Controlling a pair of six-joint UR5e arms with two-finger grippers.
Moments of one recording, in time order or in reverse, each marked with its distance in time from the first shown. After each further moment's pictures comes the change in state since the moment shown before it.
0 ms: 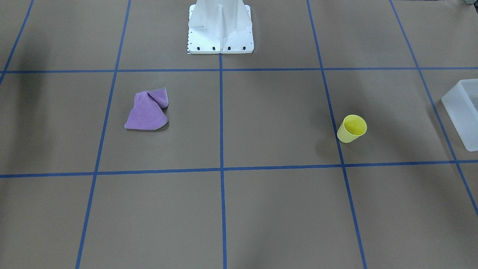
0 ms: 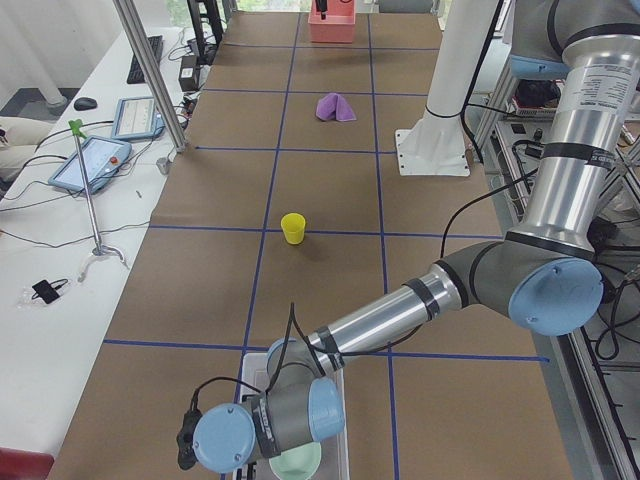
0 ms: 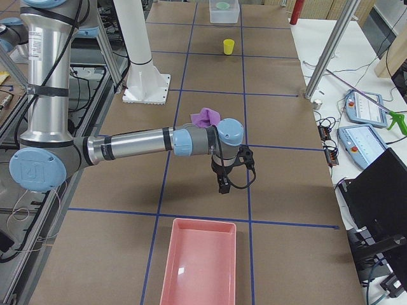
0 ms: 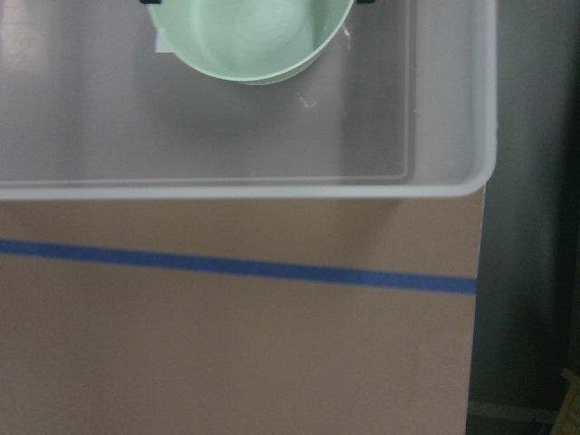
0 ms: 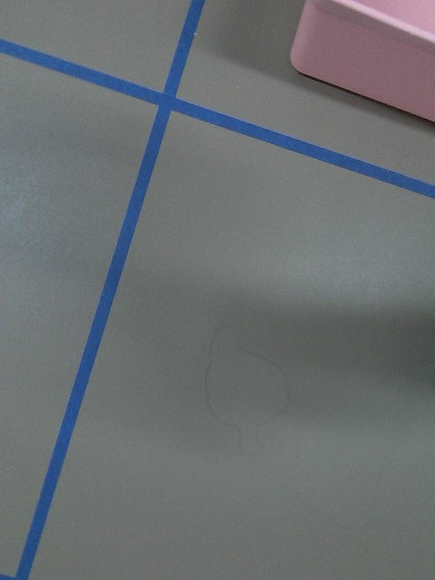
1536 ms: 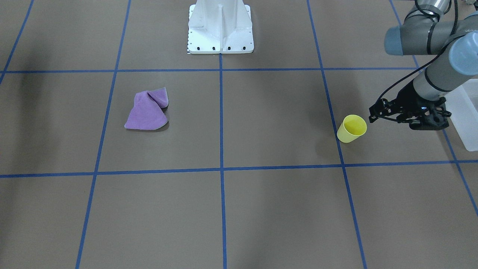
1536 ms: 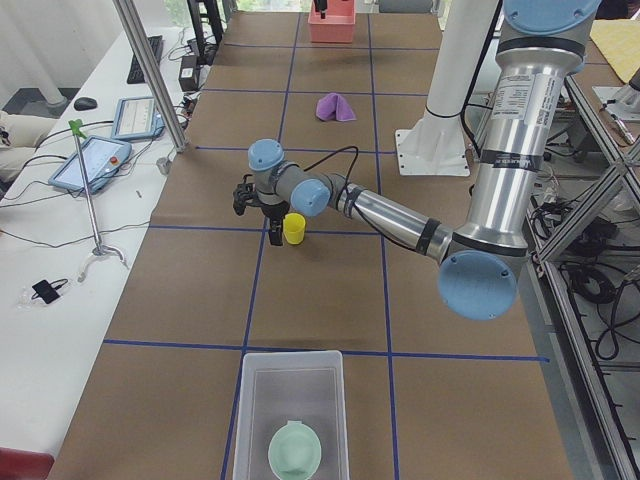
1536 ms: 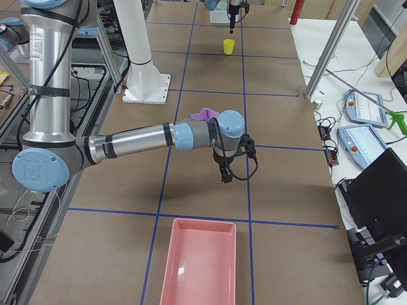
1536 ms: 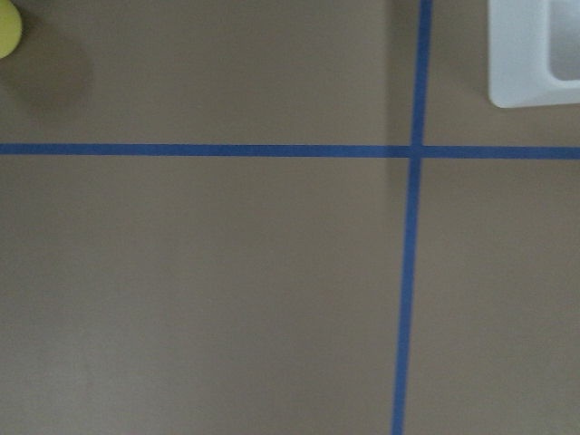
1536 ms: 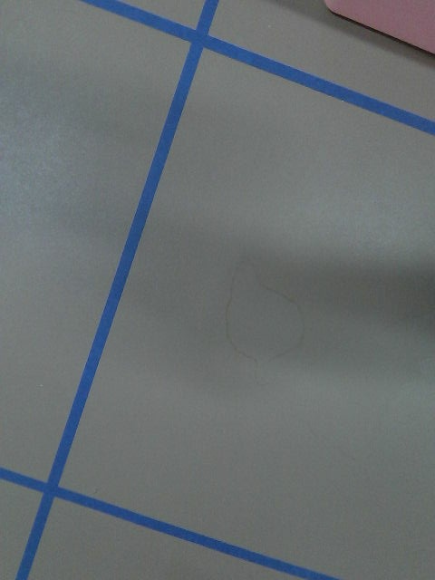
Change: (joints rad) left arm 0.790 0.025 -0.682 0.018 0.211 -0.898; right arm 0.000 0.003 0.032 0.002 0.075 -0.007
